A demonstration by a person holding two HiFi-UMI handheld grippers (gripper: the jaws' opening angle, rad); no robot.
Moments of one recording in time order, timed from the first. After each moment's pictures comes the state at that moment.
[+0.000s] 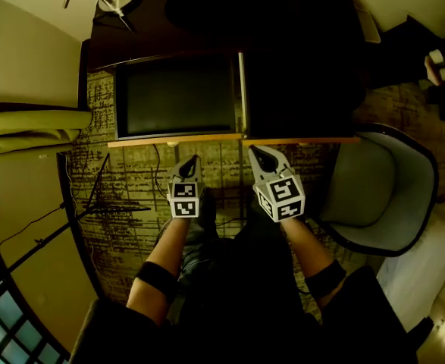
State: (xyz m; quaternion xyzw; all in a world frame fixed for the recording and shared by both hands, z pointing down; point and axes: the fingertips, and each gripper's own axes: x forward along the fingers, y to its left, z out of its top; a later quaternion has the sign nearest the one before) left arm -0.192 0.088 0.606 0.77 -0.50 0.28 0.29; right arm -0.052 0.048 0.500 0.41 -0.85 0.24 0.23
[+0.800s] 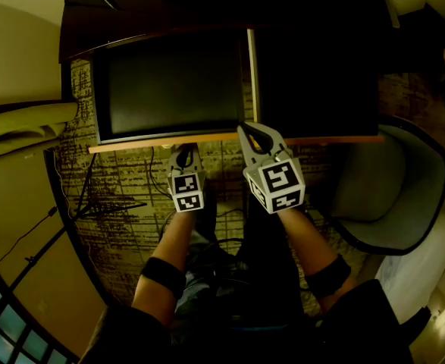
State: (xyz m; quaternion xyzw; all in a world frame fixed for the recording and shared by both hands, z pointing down) left arm -0.216 0.046 0.712 0.74 -0.55 0.26 0.28; right arm -0.103 -0.016 0.576 0.40 -0.85 0.23 0.23
